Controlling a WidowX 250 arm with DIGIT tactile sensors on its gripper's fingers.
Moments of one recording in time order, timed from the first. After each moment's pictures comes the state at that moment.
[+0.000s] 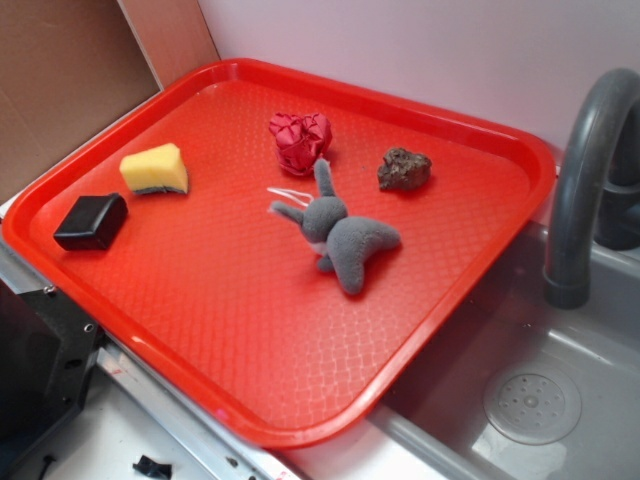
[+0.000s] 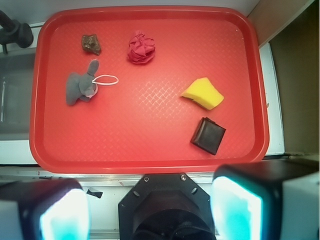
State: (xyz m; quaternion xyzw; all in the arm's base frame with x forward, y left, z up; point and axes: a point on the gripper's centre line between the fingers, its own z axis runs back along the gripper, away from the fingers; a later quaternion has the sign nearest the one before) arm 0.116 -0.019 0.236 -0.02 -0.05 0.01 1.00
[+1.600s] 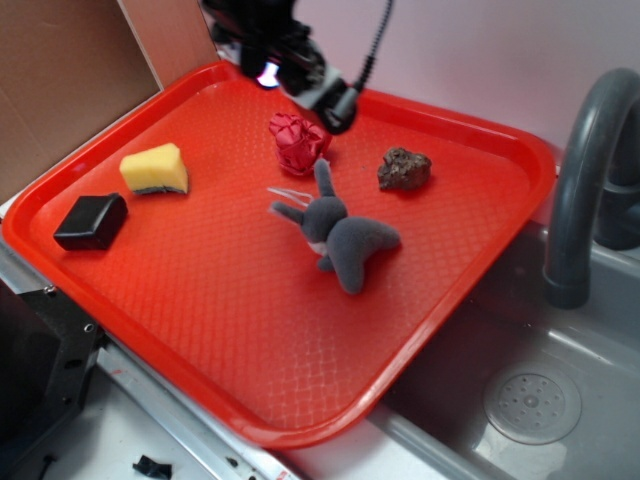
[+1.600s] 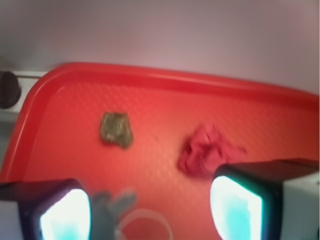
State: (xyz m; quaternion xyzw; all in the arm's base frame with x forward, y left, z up) arm 0.274 -0.085 0.110 0.01 -0.17 -0.06 0.98
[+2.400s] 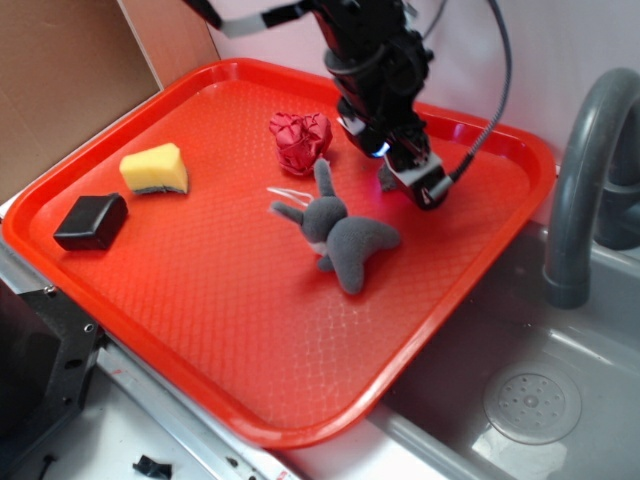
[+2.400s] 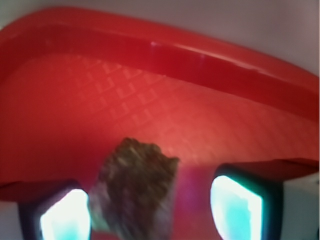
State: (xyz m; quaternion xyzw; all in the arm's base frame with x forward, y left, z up) arm 0.318 -0.109 0.020 -0.02 -0.09 -0.15 0.98
